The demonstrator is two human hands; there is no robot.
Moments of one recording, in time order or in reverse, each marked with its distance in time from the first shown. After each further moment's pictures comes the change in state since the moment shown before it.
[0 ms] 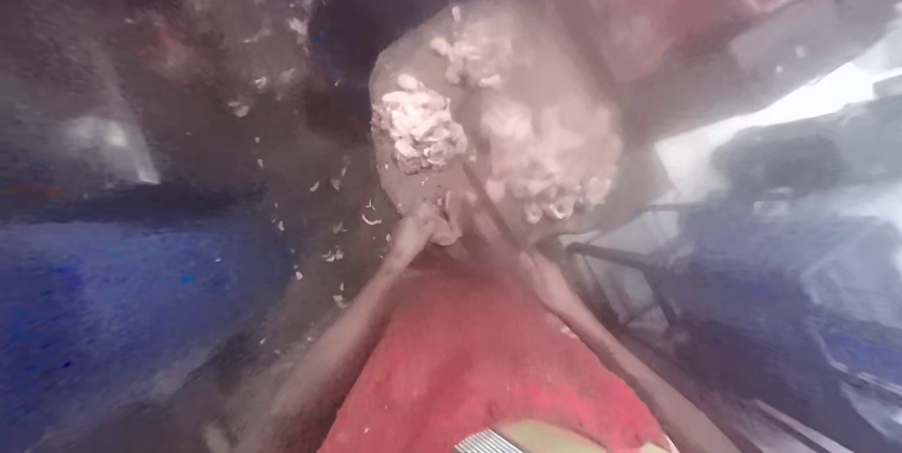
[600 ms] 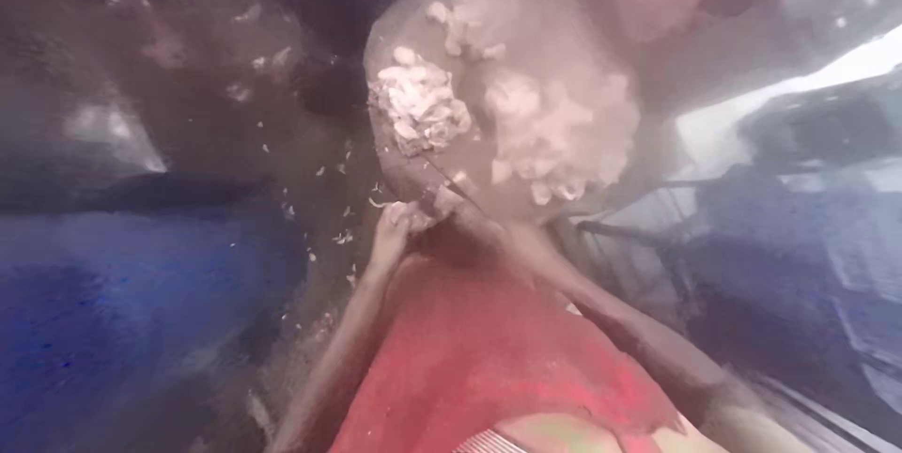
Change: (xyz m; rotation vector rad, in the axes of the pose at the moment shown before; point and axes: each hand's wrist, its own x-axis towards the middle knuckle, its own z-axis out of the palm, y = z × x) left_hand -0.035 -0.040 -0.008 -0.644 0.176 0.048; right_hand 0.039 -0.074 -0.005 -0.177 -0.131 -0.150
